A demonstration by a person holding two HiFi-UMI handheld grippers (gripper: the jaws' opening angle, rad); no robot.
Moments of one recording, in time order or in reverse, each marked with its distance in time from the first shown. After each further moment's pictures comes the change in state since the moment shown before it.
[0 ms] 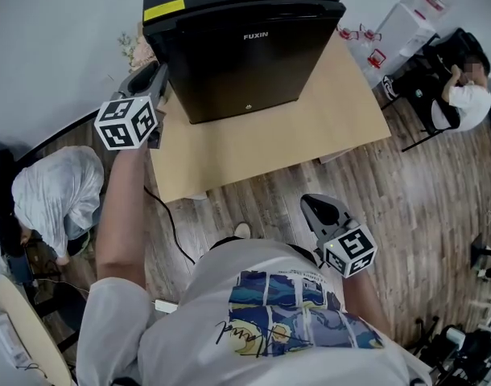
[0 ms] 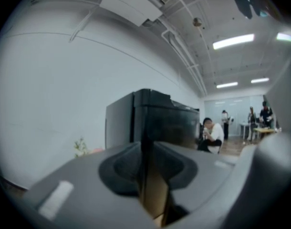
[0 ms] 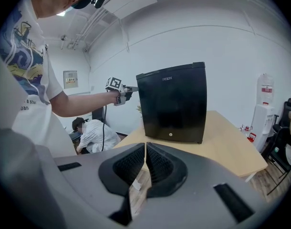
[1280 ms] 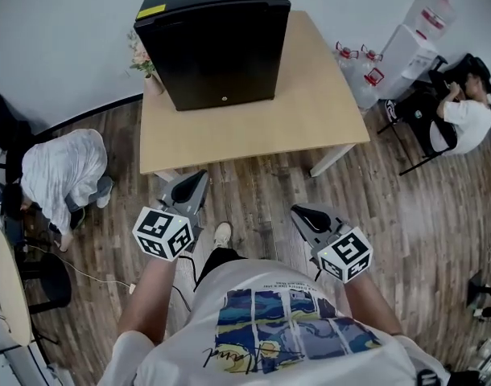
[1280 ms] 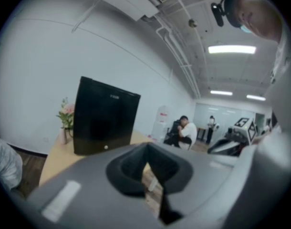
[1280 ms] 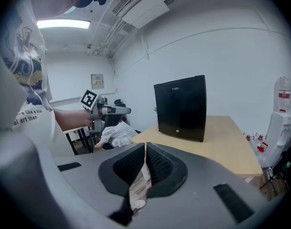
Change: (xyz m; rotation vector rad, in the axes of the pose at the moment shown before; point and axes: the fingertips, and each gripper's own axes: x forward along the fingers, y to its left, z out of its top) left arm -0.197 -0.359 -0.086 -0.166 0.125 -0.093; right arm -0.166 -0.027 -0.049 -0.132 -0.037 0.250
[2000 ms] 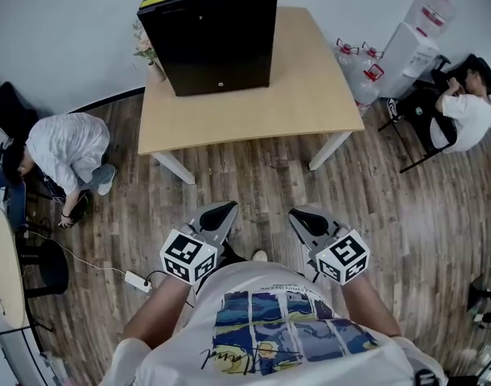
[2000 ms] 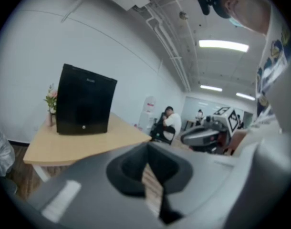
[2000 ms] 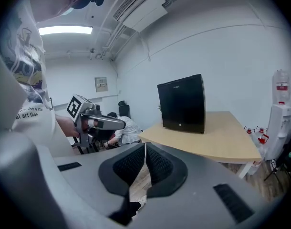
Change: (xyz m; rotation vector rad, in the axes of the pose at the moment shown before) left arm -0.034 -0.146 -0.078 0.006 0.106 -0.120; right arm -0.059 0.032 -0.045 0.034 -0.008 0.043
